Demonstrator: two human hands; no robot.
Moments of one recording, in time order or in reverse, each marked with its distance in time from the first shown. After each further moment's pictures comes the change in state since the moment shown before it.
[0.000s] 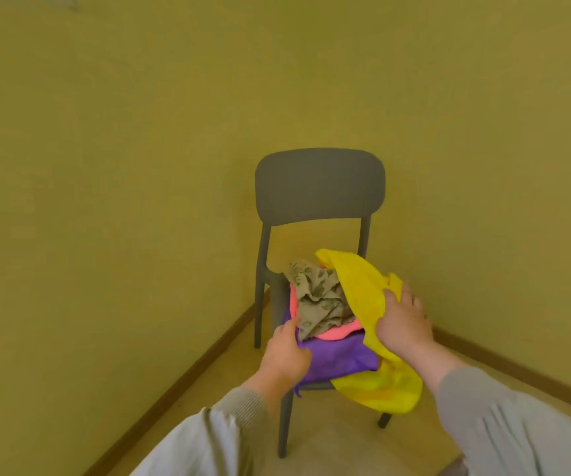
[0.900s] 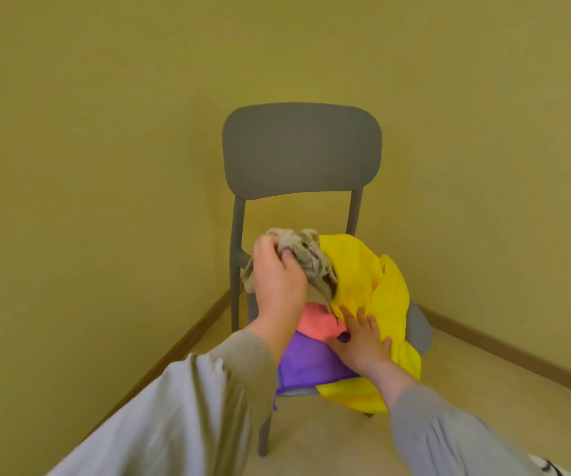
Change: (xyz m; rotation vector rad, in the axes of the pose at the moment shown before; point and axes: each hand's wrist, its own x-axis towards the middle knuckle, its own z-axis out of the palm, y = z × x) left_hand 0.083 0.062 -0.001 -0.424 0.638 0.277; right_hand 0.050 0.008 0.130 0.124 -0.234 -0.002
